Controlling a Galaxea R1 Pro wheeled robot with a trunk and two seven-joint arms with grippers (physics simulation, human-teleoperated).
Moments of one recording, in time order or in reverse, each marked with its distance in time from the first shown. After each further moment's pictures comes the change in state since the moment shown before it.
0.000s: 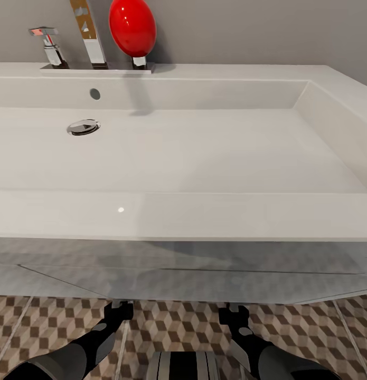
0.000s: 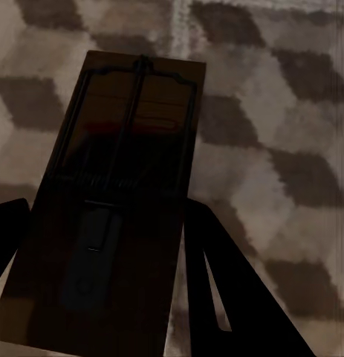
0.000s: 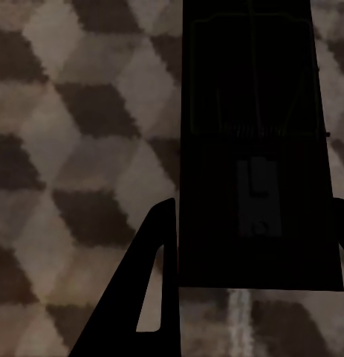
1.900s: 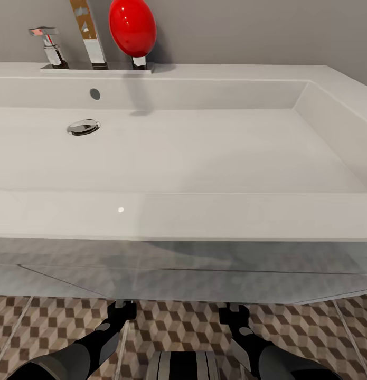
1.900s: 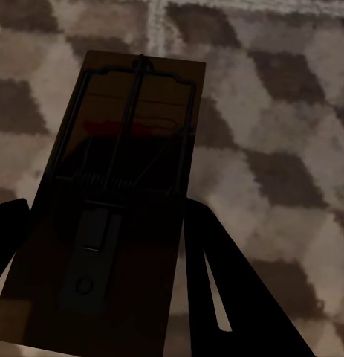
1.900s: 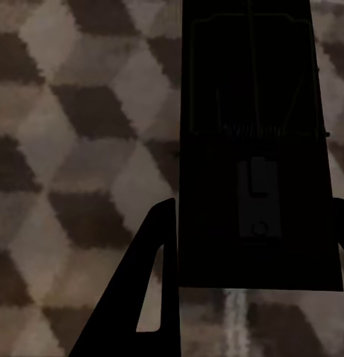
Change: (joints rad) left arm 0.000 -0.020 -0.004 -0.002 -0.010 -0.002 0.011; right arm -0.001 -0.003 0.000 0.000 0.002 0.000 0.000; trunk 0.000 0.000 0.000
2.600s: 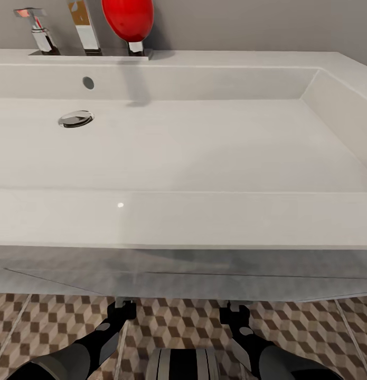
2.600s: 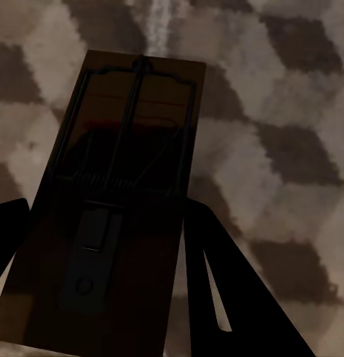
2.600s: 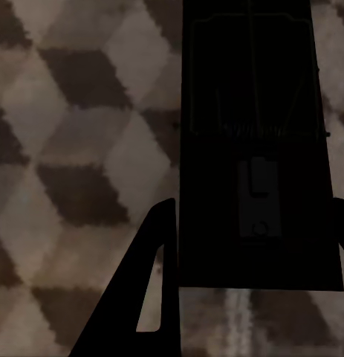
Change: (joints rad) left arm 0.000 0.002 0.000 -0.001 0.007 -0.005 0.000; right arm 0.000 -0.001 0.000 -0.001 0.001 0.000 0.000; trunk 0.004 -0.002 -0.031
